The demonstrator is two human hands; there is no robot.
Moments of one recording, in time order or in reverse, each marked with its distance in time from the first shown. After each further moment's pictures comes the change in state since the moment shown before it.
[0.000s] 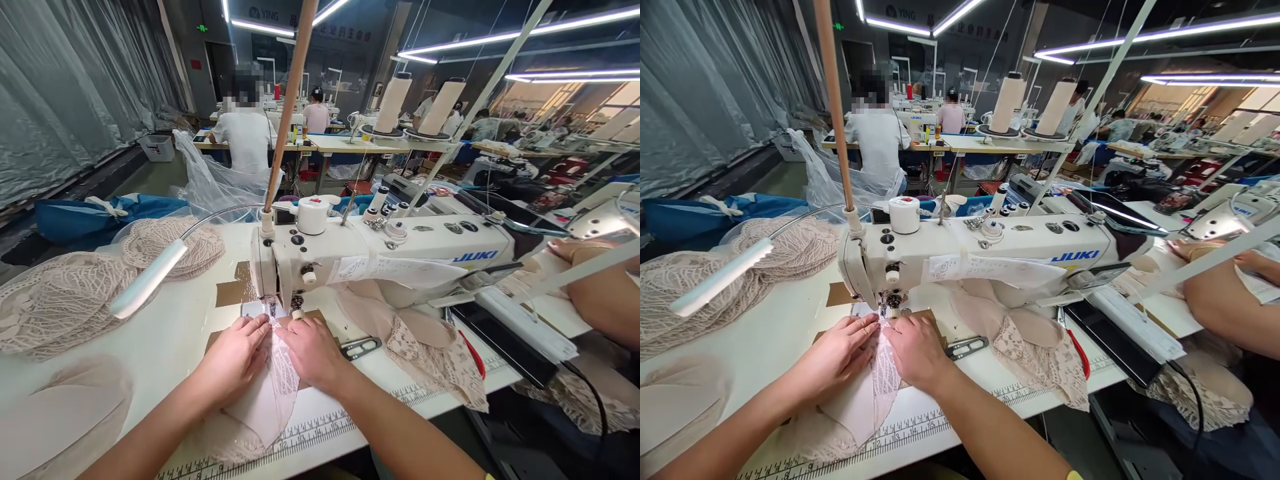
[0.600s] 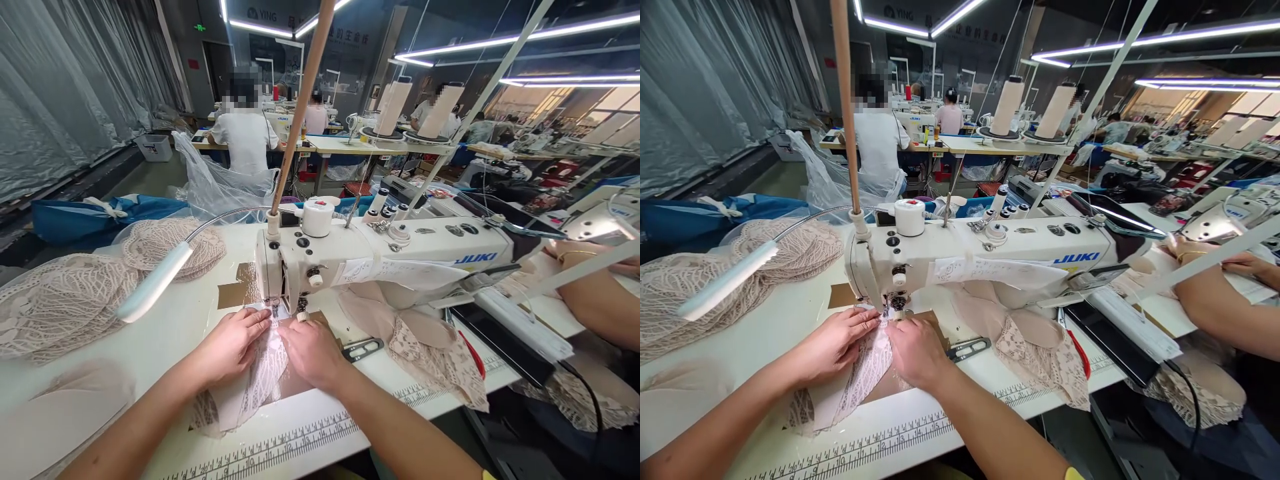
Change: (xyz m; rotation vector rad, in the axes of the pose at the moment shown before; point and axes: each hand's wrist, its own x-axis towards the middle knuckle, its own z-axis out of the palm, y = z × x) left_hand 0.009 -0.032 -0.004 -0.060 -0.016 0.152; right_hand 0.005 -0.002 0.005 0.100 0.066 0.011
